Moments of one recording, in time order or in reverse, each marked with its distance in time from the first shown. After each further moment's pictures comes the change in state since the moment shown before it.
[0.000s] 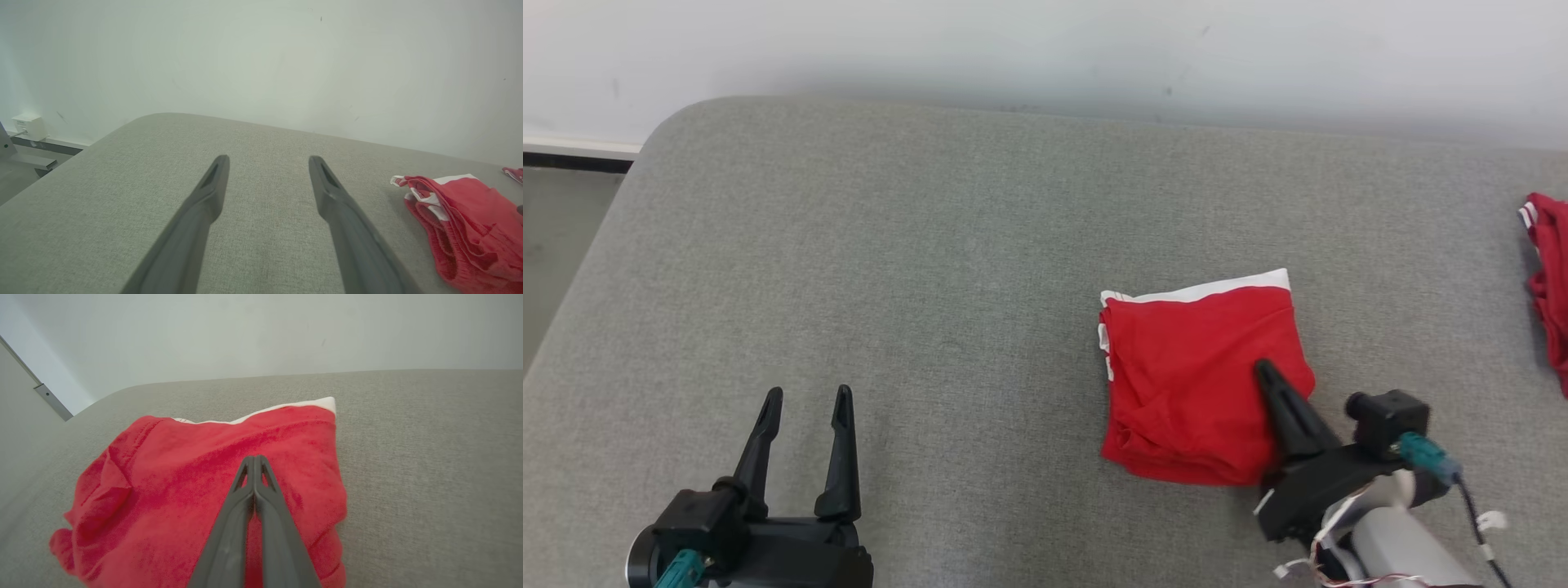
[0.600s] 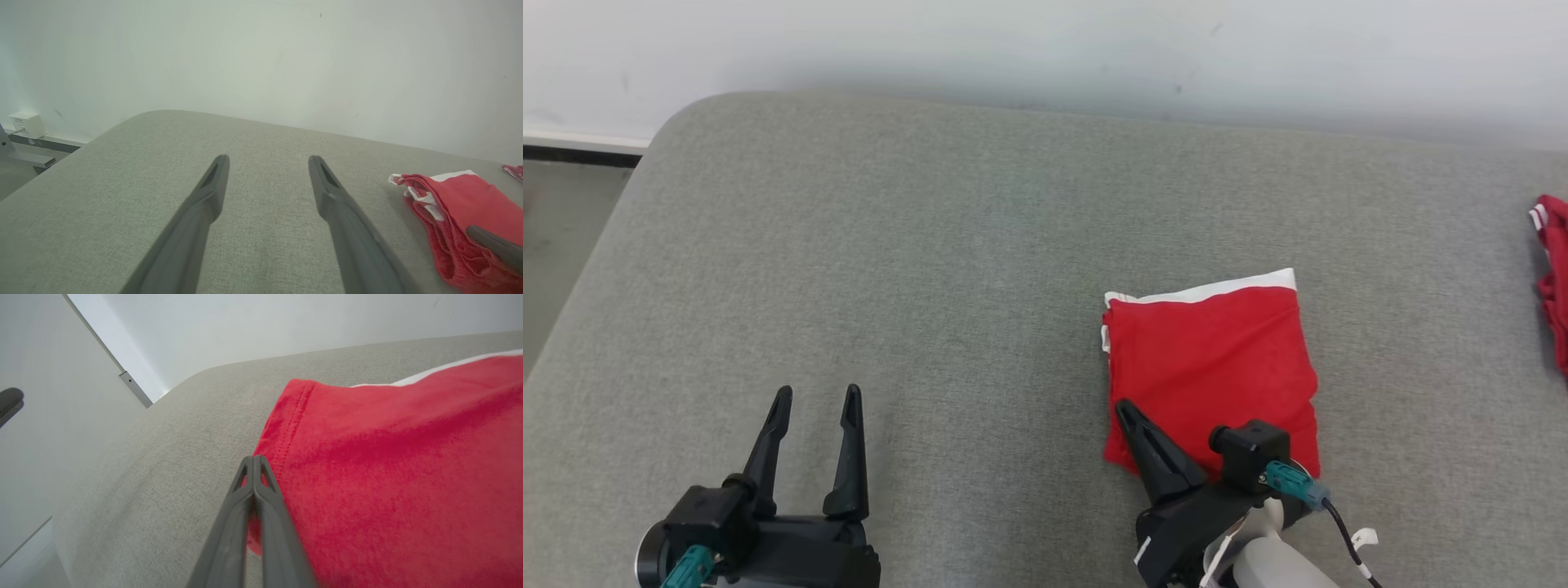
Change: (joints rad) left arm -0.010 0.000 -0.013 0.014 -0.002 0.001 0.000; right arm -0.013 0.168 0.183 0.036 0.019 0.000 0.000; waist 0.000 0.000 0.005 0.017
